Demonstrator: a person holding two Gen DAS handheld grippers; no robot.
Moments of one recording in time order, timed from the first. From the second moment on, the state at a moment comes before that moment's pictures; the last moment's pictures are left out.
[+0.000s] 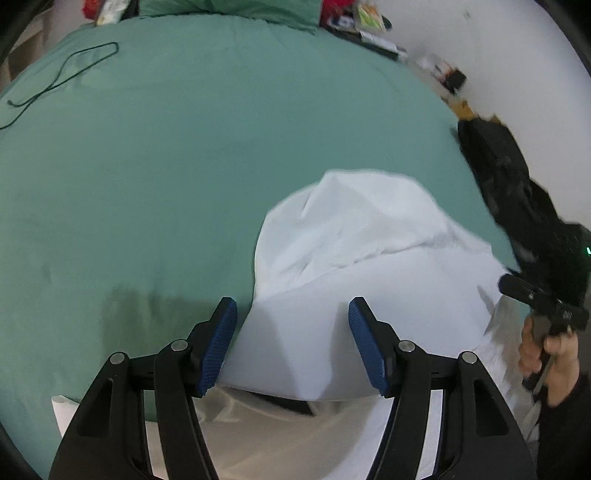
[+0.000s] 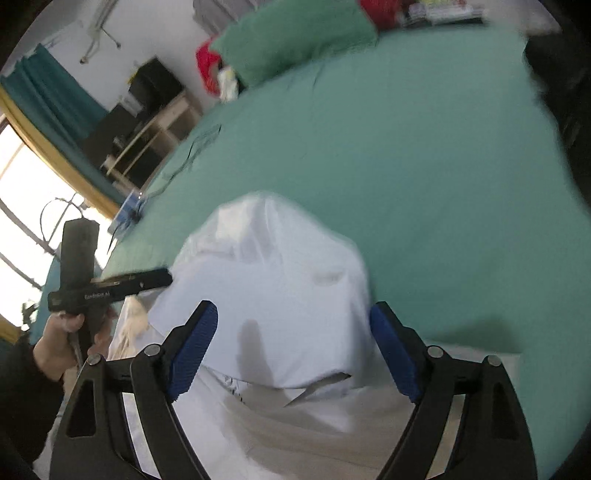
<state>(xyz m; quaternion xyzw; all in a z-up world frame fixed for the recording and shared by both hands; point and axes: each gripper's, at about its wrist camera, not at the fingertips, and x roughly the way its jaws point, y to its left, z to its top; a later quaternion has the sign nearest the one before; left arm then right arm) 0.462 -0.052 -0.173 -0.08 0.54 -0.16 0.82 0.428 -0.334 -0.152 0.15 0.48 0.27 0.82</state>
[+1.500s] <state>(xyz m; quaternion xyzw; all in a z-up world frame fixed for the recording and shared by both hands) 0.318 -0.080 -0.141 0.14 0.37 -0.14 0.91 0.273 -0.267 -0.145 -0.34 0.26 0.17 0.89</state>
